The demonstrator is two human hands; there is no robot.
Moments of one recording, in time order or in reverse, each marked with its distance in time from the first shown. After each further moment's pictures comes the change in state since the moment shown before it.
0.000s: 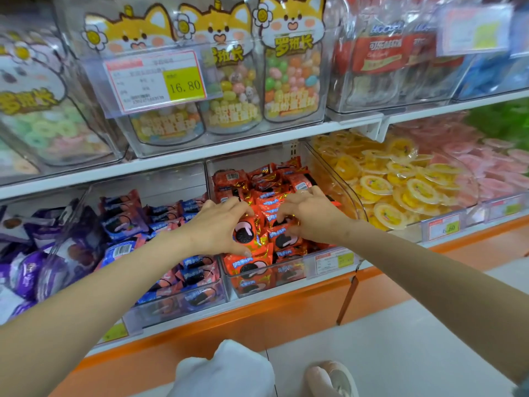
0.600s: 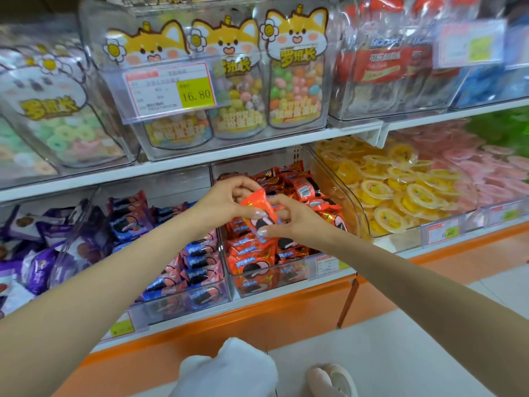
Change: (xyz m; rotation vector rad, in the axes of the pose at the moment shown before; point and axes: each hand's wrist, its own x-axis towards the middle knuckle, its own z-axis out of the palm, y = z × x) left_hand 0.010 0.002 -0.022 -1.030 0.226 -0.080; right_hand -0.006 -0.044 -0.021 1.156 -0.096 0.280
